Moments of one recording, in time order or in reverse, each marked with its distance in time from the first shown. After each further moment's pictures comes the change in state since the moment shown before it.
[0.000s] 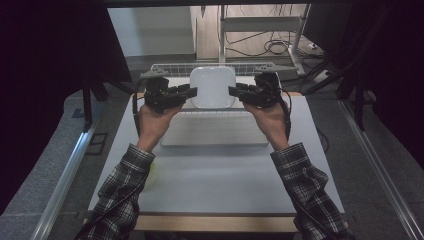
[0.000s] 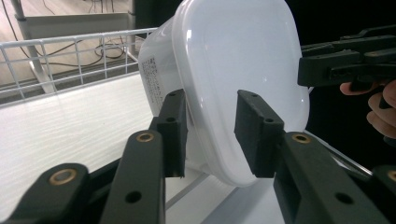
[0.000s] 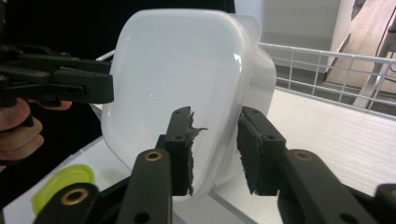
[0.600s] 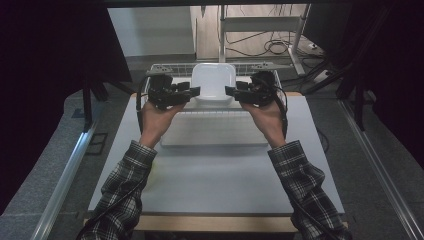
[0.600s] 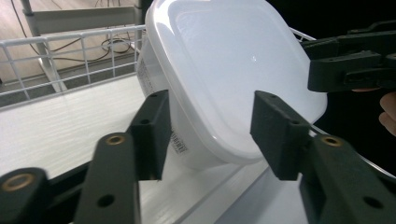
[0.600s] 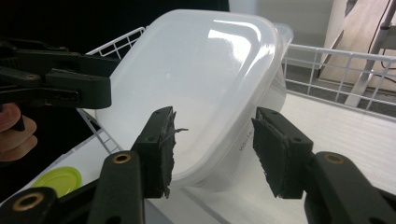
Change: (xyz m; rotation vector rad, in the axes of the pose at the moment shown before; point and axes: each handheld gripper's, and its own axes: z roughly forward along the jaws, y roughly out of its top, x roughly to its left) left arm 0.009 0.004 0.014 0.026 0.025 -0.008; right arm -0.006 0.001 0.013 0.008 -0.023 0.008
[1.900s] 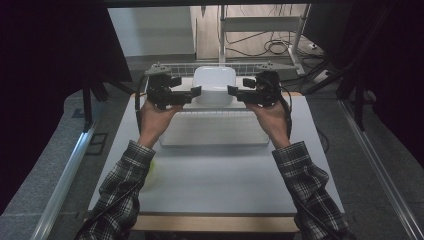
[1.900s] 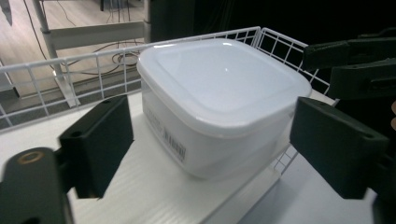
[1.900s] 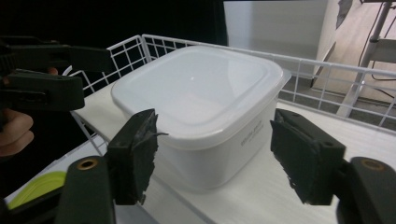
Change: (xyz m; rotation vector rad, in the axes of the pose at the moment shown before) left arm -0.005 -0.003 -0.007 -0.040 0.042 0.042; right arm -0.005 -0.002 -0.009 -0.032 -0.010 -0.025
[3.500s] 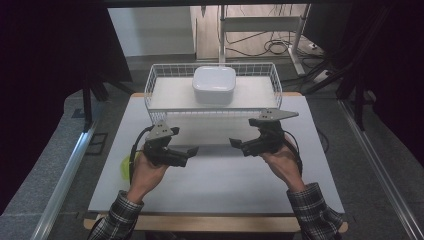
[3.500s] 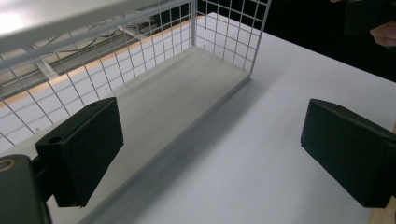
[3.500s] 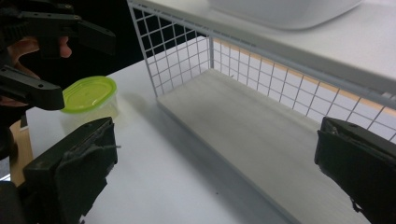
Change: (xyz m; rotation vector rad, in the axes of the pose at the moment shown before) left arm -0.047 -0.120 -0.038 0.118 -0.069 0.162; right arm 0.025 -0.100 -0.032 0.106 0.142 -0.131
